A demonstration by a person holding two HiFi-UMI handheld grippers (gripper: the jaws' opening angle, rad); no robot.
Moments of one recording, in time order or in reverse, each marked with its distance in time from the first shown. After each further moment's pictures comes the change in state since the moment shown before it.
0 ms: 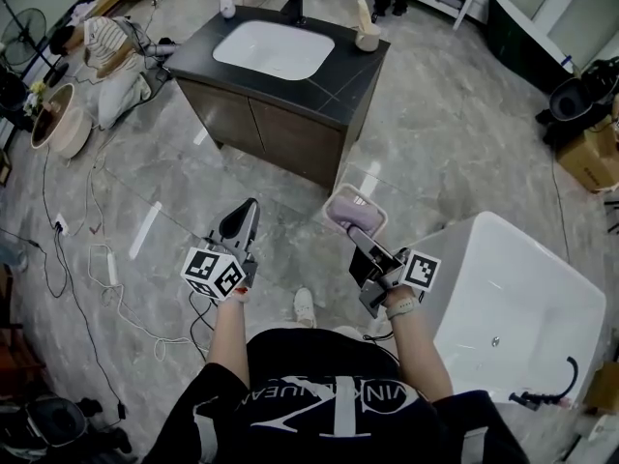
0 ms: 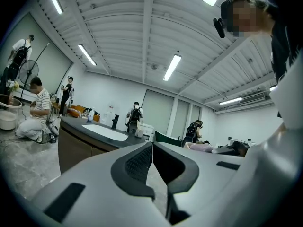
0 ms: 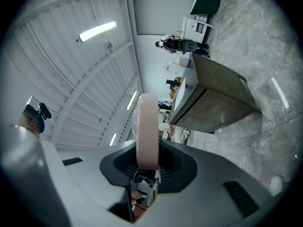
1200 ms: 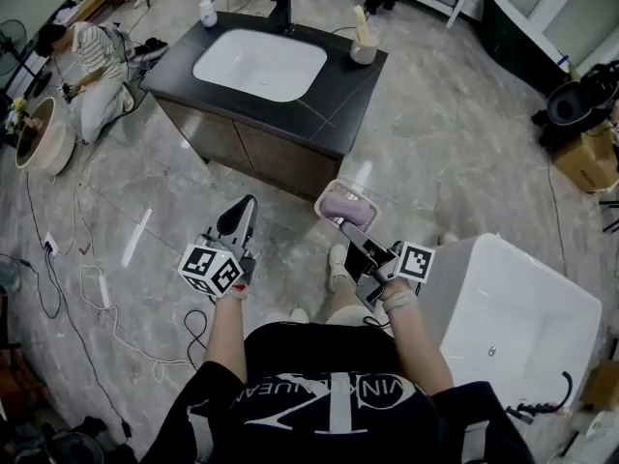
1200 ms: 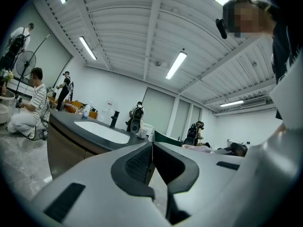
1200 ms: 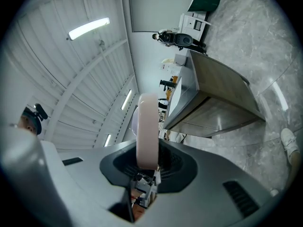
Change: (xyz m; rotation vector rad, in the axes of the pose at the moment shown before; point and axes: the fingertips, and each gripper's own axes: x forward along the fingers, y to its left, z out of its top) left arm 0.119 0.074 -0.005 -0.042 0.013 -0.028; right arm 0.085 -0.069 0.083 0.017 0.025 -0.056
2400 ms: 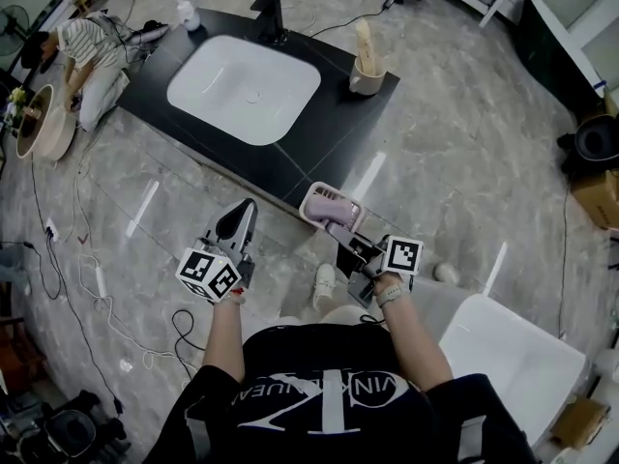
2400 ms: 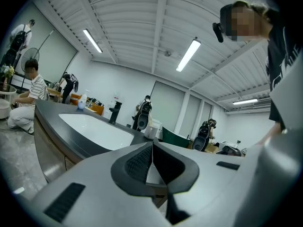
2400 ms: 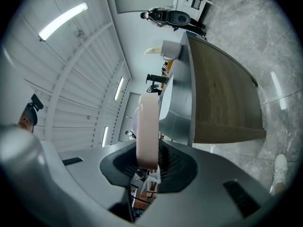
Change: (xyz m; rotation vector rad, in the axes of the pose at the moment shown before) left arm 0.201 0.045 -0.006 -0.048 0.061 0.096; right arm 0.095 -0.103 0.171 0.036 0.243 -0.004
